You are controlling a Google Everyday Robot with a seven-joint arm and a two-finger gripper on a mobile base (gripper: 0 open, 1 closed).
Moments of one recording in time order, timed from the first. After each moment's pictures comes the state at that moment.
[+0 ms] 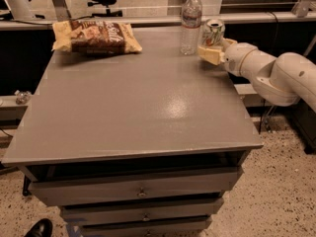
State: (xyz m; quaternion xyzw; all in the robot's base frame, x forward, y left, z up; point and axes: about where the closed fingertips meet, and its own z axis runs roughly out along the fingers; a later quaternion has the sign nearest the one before) arm 0.760 -0.193 0.883 -0.23 0.69 0.18 0.66
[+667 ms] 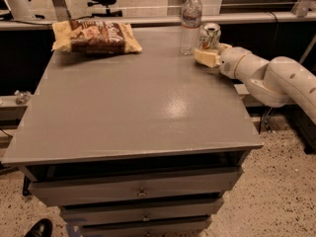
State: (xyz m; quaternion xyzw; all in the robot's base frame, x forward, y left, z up) arm 0.775 -0.186 0.861 -0.21 0.70 0.20 0.65
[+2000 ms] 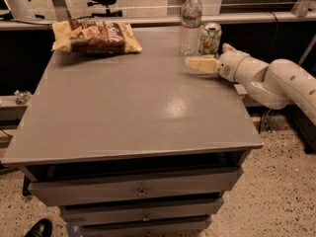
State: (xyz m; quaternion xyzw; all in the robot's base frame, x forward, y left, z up) arm 0.766 -0.175 0.855 -0.22 0.70 0.23 0.64
